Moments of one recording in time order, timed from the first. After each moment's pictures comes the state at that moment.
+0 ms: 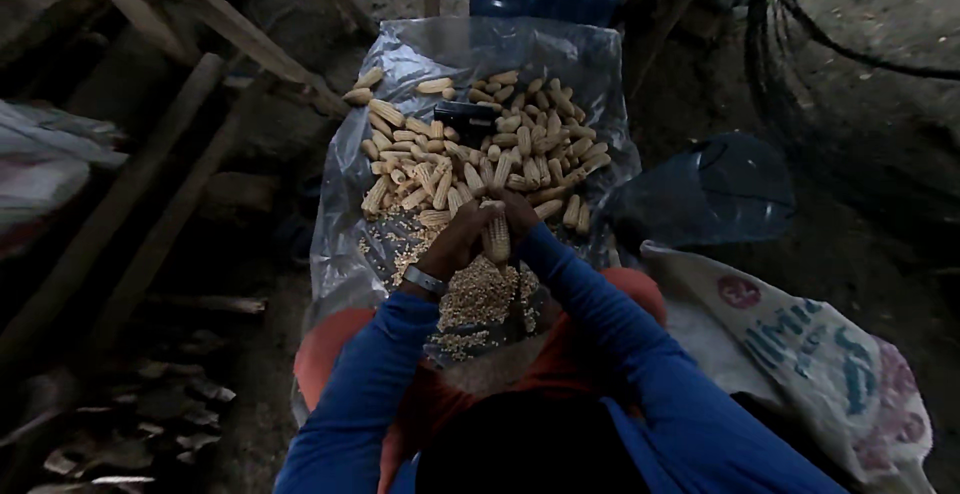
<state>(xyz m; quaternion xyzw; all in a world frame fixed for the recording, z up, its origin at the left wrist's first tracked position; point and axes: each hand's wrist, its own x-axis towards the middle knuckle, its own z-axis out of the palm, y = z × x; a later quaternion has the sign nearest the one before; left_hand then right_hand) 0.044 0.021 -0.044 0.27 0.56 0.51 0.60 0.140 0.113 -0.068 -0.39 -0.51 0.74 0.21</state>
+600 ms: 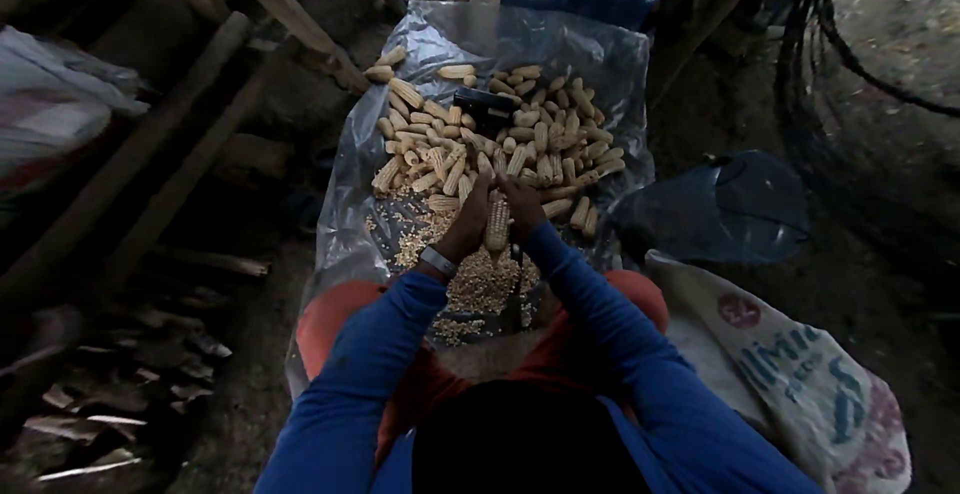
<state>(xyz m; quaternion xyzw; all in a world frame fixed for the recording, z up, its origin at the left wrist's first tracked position) 0.047 -0.008 -0.036 0.27 0.59 0.52 0.56 0.136 0.097 -0.055 -0.41 -0.62 0.62 0.24</state>
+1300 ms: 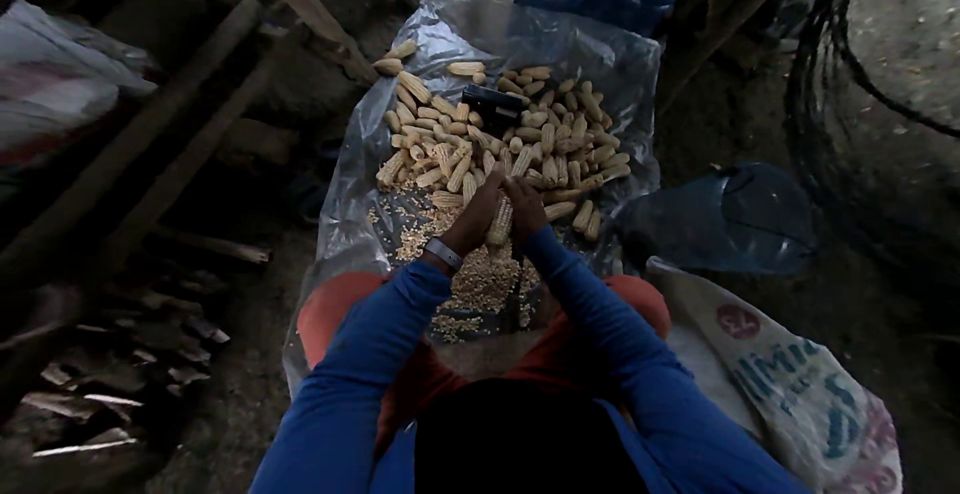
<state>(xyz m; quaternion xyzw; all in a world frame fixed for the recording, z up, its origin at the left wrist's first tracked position) 0.103 0.005 0.169 0.13 0.73 0.43 0.52 0.131 0.094 -0.077 -0.40 -0.58 0.65 0.27</state>
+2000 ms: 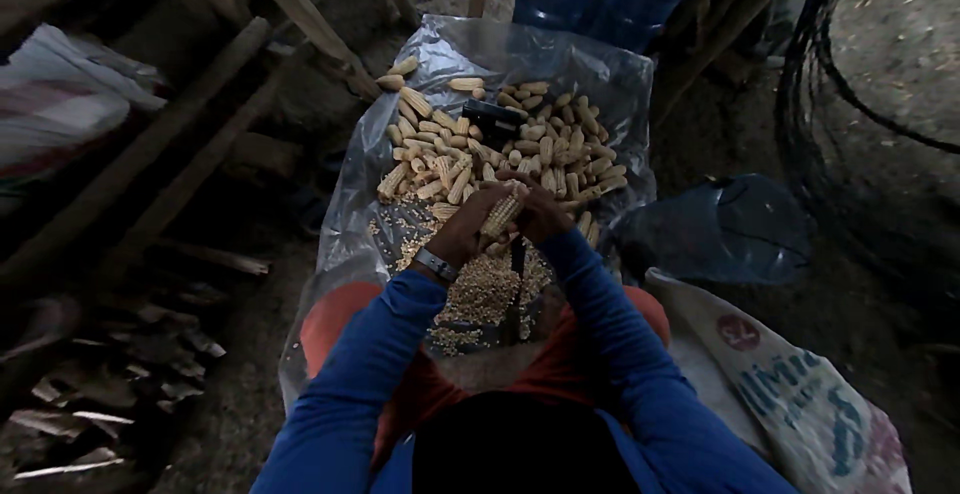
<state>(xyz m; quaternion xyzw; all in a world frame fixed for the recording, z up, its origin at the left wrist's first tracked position) 0.032 0.002 -0.015 0.19 0.47 0.57 0.65 0.154 0.128 -0.060 -0.12 -0.51 0.83 0.18</state>
